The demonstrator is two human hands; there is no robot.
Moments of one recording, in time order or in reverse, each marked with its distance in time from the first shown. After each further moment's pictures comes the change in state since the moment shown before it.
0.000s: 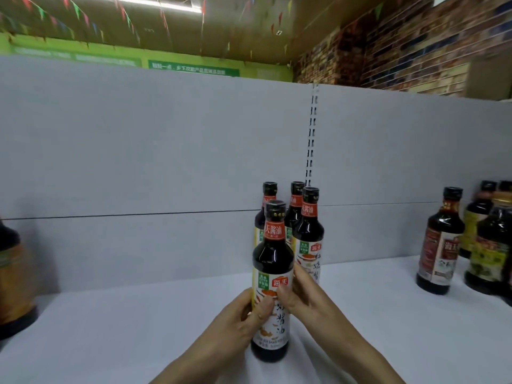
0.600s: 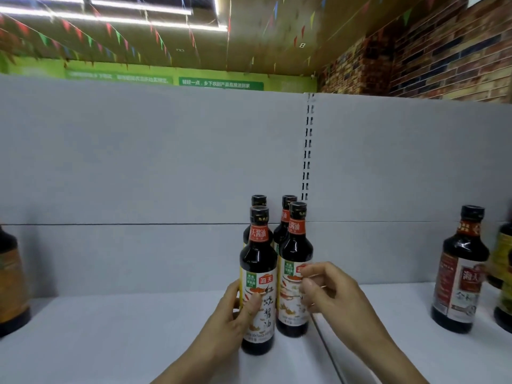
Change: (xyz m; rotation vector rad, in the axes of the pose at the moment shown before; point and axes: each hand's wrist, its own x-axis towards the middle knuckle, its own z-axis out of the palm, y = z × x) left_hand 0.045 0.004 0.029 0.014 0.282 0.060; right_hand 0.029 -0.007 -0.094 -0.446 0.267 -0.002
